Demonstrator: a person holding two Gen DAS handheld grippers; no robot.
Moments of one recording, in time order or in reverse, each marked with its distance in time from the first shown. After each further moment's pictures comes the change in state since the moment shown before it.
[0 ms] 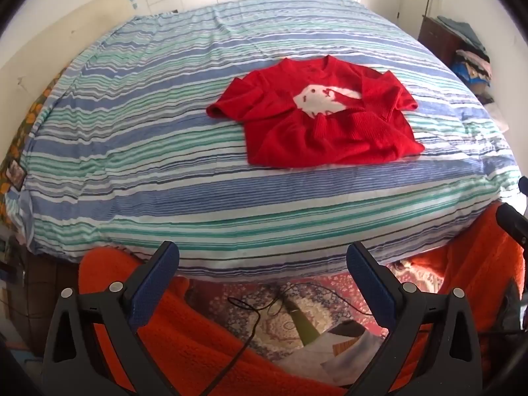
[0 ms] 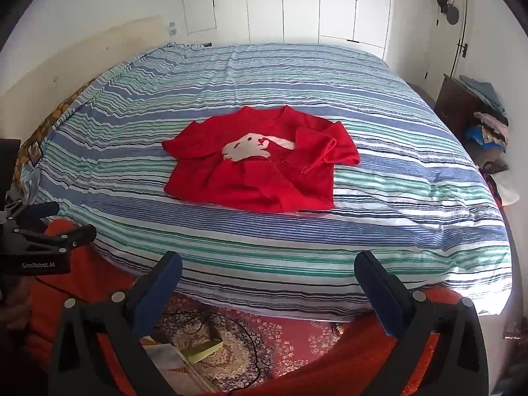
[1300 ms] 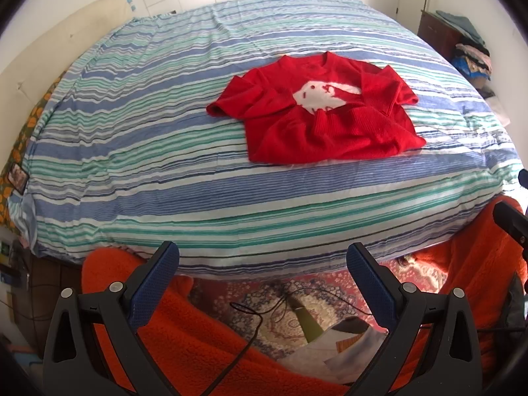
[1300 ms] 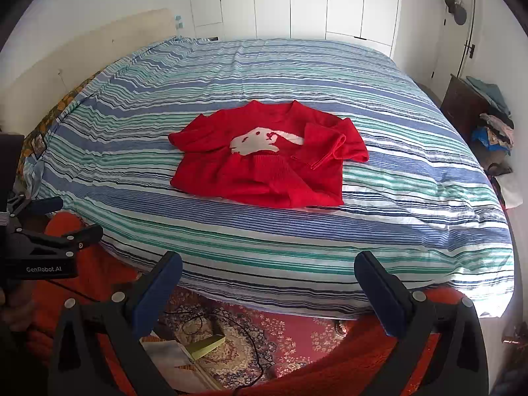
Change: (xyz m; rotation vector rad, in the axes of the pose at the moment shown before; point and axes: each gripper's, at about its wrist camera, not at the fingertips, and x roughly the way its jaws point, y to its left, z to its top) left arm -0.001 -0.003 -0.004 0.014 0.000 0.016; right arm -0.002 0.016 0.001 -0.019 0.023 0.008
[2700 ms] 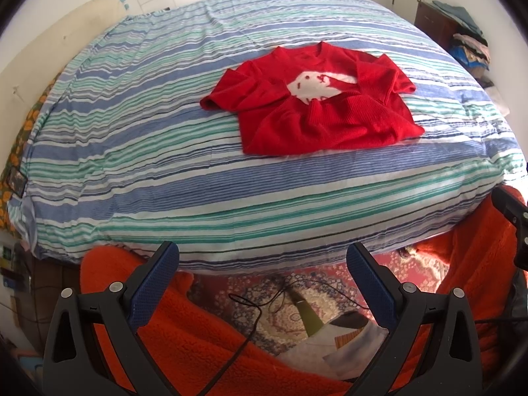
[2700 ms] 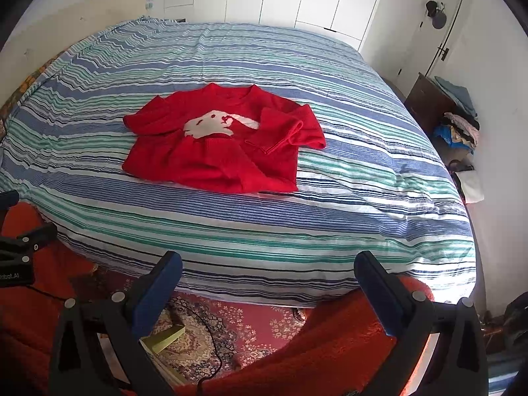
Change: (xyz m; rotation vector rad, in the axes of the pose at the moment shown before) left arm 0.006 -0.011 0.001 0.034 0.039 0.007; right arm 0.011 -0.013 0.001 -0.008 0.077 -0.205
